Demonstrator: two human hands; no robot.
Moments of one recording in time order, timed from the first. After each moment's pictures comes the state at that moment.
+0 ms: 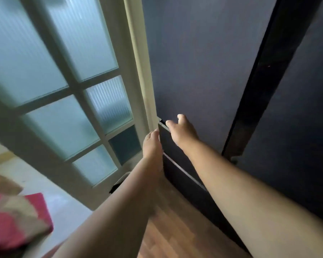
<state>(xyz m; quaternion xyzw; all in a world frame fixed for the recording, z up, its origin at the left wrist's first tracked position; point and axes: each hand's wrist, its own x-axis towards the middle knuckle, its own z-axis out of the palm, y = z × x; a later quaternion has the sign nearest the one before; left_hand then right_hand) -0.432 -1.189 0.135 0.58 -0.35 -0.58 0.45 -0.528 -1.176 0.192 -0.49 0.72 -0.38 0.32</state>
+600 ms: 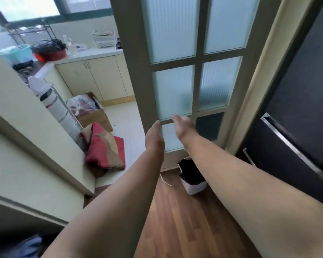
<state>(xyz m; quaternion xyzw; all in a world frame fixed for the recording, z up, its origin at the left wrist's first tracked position) -0.093 -1.093 0.127 0.68 -0.17 -0.43 0.57 -0.175 -1.127 0.165 -0.57 0.57 -0.30 0.51</state>
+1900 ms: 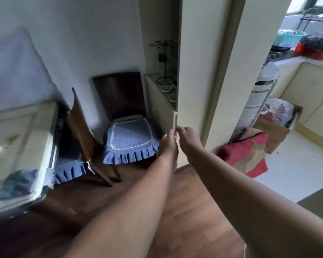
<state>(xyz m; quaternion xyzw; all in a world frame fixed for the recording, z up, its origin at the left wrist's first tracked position) 0.058 -0.874 0.129 0.57 0.27 0.00 0.78 0.078 -0.934 0.145 -0.81 0.06 0.08 0.57</state>
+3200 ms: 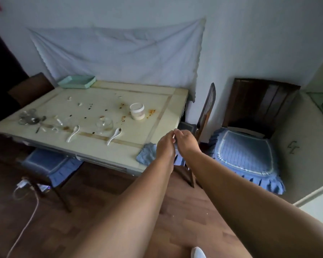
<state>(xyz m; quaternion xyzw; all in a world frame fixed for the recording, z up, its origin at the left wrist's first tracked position) -0.072 -0.405 0.122 0.53 0.45 0.22 0.68 -0.010 -0.445 0.134 -0.77 -0.24 0.30 0.51</state>
